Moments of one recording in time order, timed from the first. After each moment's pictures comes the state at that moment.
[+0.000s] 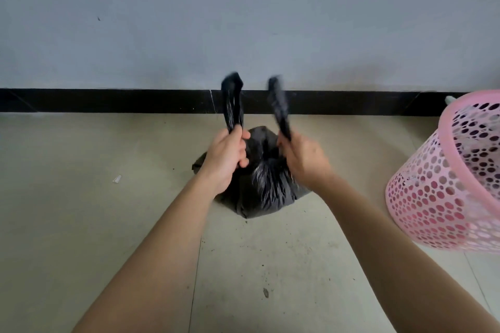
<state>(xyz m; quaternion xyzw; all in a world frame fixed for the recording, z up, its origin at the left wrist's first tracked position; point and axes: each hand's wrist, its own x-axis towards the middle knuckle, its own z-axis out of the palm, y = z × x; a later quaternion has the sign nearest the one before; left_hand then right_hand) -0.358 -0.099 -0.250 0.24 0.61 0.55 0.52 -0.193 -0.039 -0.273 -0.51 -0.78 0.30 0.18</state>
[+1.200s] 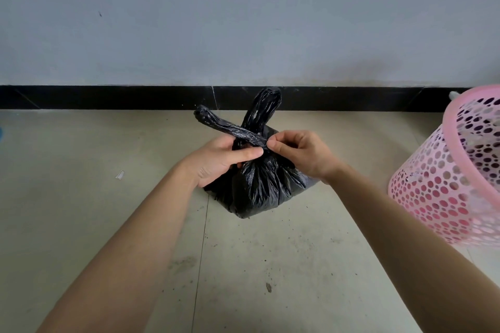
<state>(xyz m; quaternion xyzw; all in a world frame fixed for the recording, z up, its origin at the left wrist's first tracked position) -0.393 -0.112 -0.247 0.44 0.53 0.35 0.64 -0.190 -0.041 -0.257 -0.40 -0.66 0.60 0.21</state>
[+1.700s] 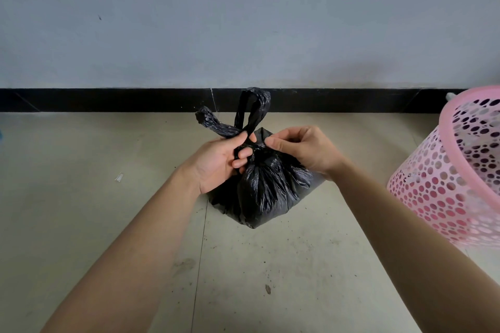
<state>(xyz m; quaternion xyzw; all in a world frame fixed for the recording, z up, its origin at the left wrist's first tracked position) -0.385 -0.114 -0.246 0.30 0.47 0.44 0.71 -0.188 -0.036 -0.242 -0.42 -0.59 0.65 0.22</state>
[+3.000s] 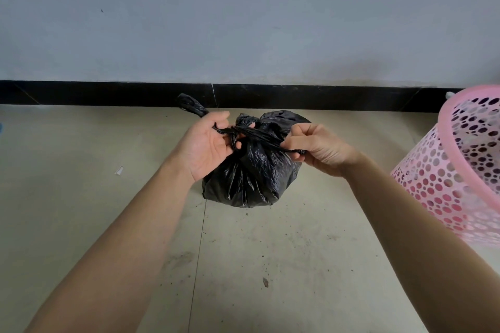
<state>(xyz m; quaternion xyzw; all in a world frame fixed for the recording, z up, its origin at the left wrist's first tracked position) -0.402 -0.112 -0.238 0.21 0.42 0.55 0.69 -0.172 -0.031 -0.238 -0.35 -0.51 0.76 0.19</state>
